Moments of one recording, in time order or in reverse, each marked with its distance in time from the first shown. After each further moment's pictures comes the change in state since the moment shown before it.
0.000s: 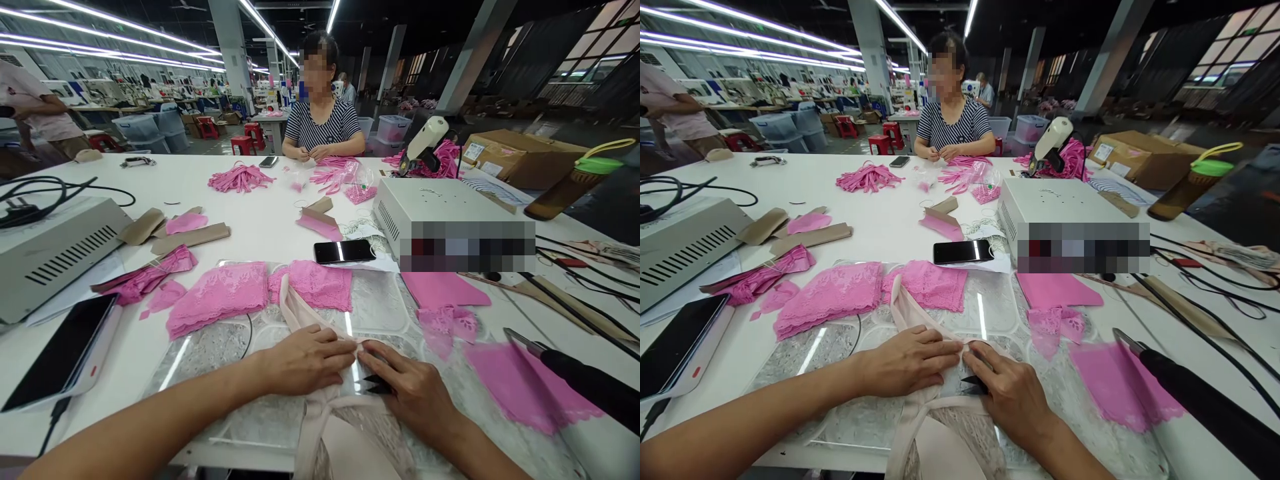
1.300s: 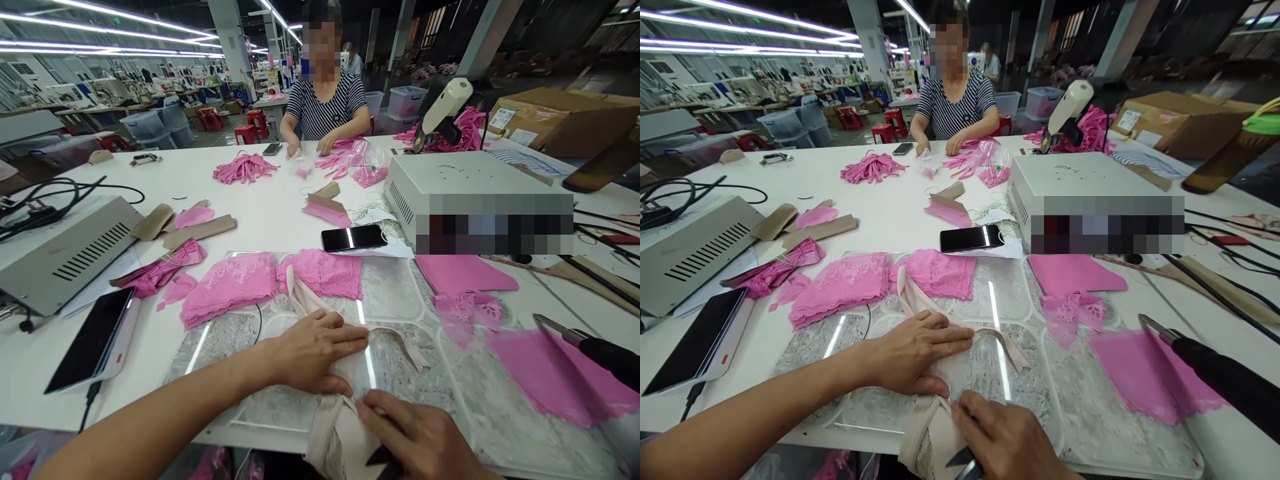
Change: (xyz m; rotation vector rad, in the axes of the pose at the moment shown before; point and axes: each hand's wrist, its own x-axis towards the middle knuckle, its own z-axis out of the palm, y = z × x) left_hand 0.001 0.003 -0.016 -0.188 -0.146 -0.119; right_hand -0.010 -0.050 -0.014 0.209 0.026 -0.176
